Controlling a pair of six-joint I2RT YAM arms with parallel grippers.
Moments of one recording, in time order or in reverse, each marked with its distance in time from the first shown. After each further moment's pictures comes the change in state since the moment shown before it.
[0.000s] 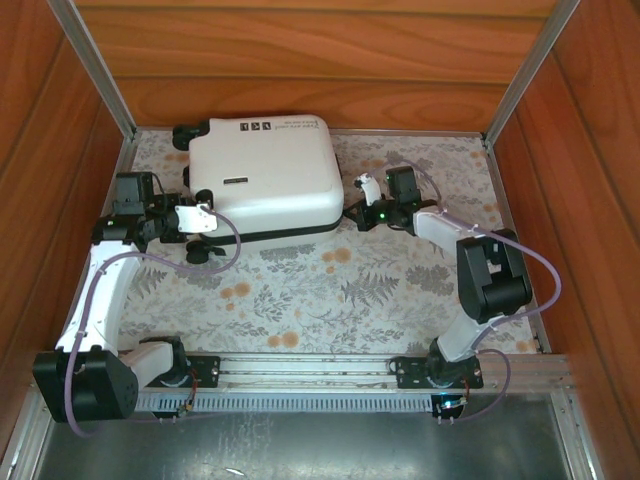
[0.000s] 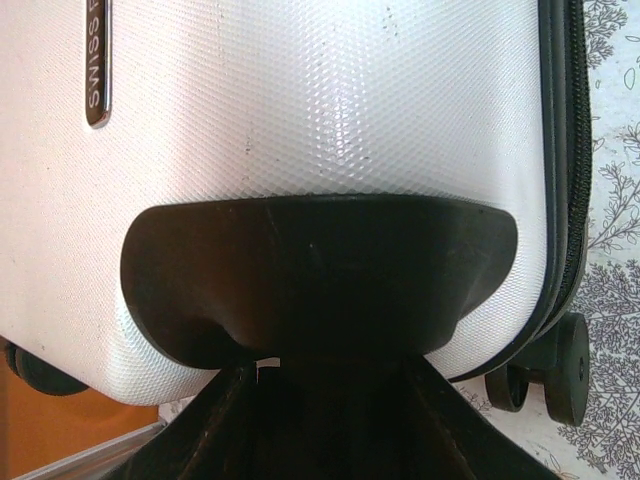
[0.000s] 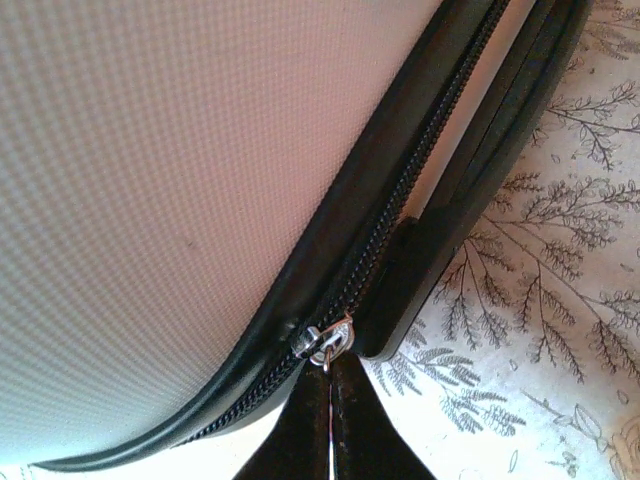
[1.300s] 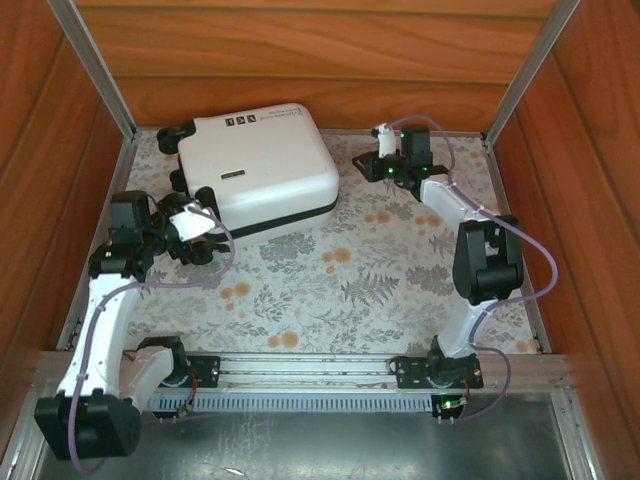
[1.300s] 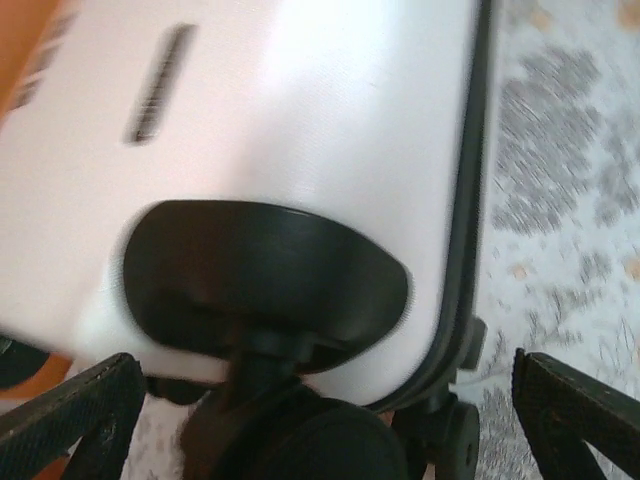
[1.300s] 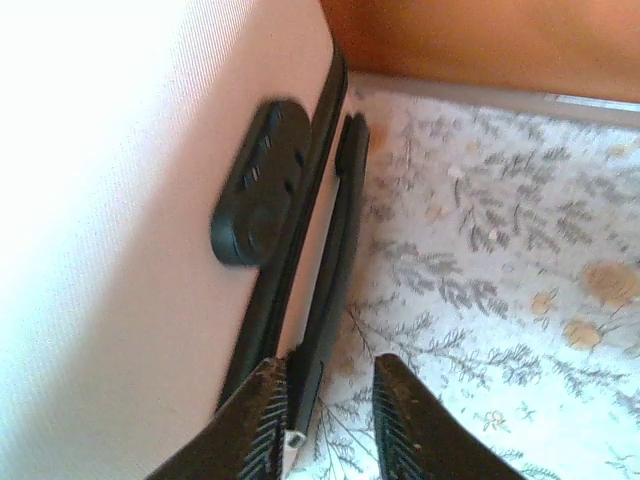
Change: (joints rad) left arm 0.001 -0.223 -0.142 0.120 0.103 -0.532; right arm -0.073 0.113 0.355 0.005 0.086 0.153
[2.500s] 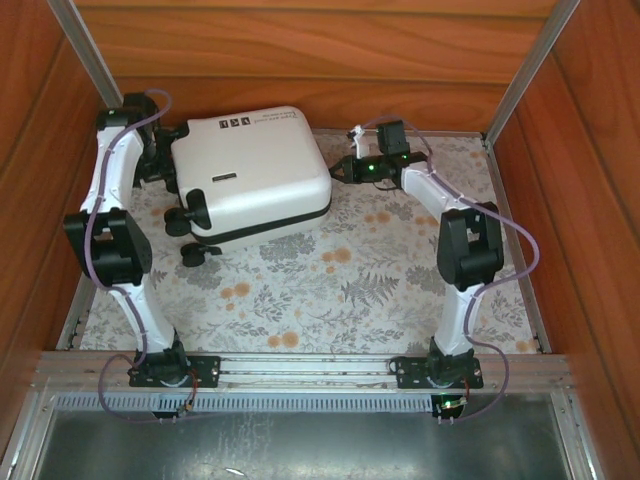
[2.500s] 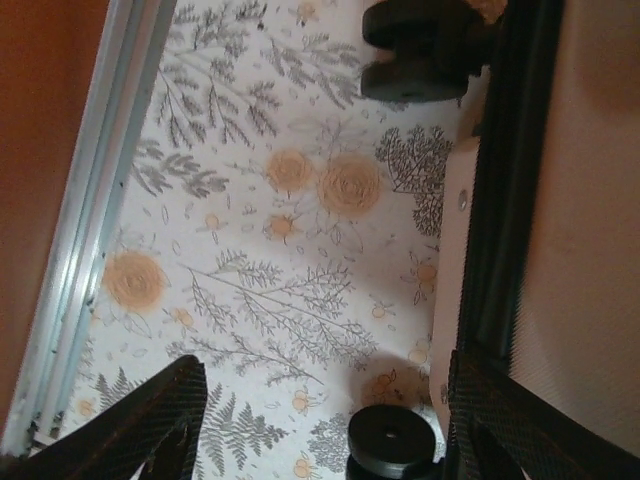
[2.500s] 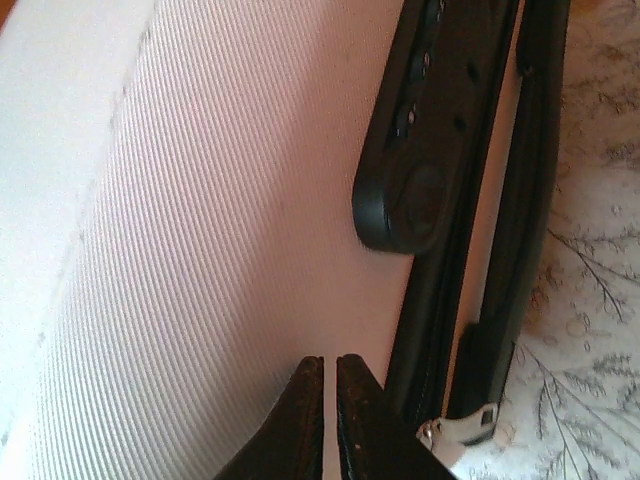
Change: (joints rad) left arm 0.045 1.076 1.154 -0.748 -0.616 -1.220; right arm 0.102 0.127 0.157 -0.239 -0.235 0.138
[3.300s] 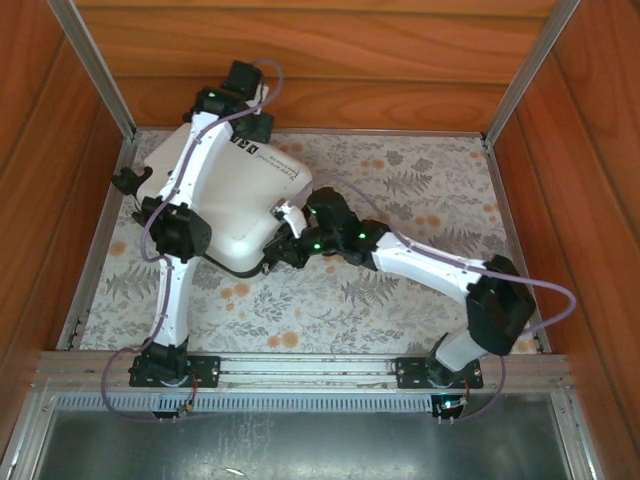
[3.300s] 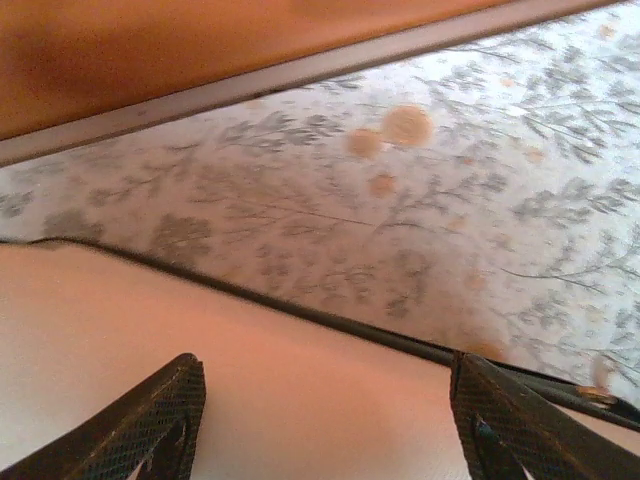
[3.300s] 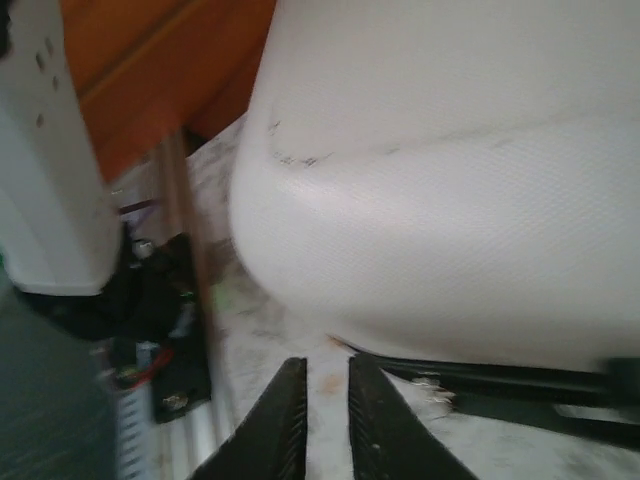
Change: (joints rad) left arm -0.421 0.387 0.642 0.099 0.088 0.194; right arm 0.554 -0.434 -0.460 0.246 0.258 0.005
